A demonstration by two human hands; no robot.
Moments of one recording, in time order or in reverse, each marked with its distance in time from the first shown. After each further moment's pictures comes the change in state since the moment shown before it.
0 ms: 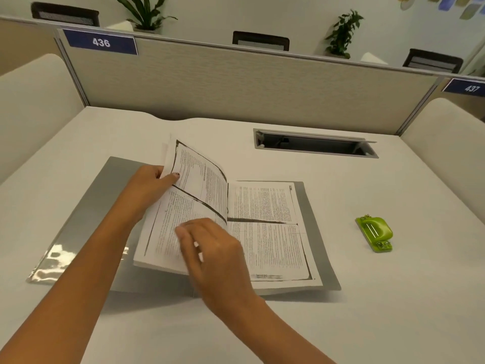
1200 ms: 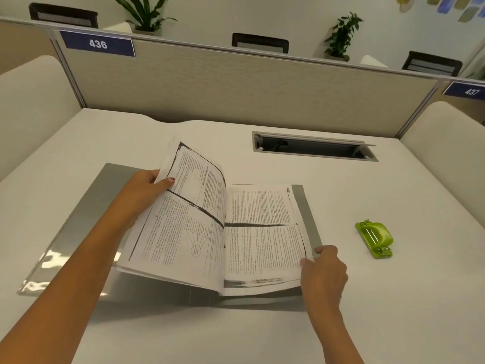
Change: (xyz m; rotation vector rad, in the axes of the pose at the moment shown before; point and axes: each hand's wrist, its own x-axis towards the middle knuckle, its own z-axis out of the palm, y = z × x) left_hand 0.007 -0.004 -0.002 -0.034 -0.040 -0.001; right_hand -0.047 0.120 -0.079 -0.334 0.191 1.163
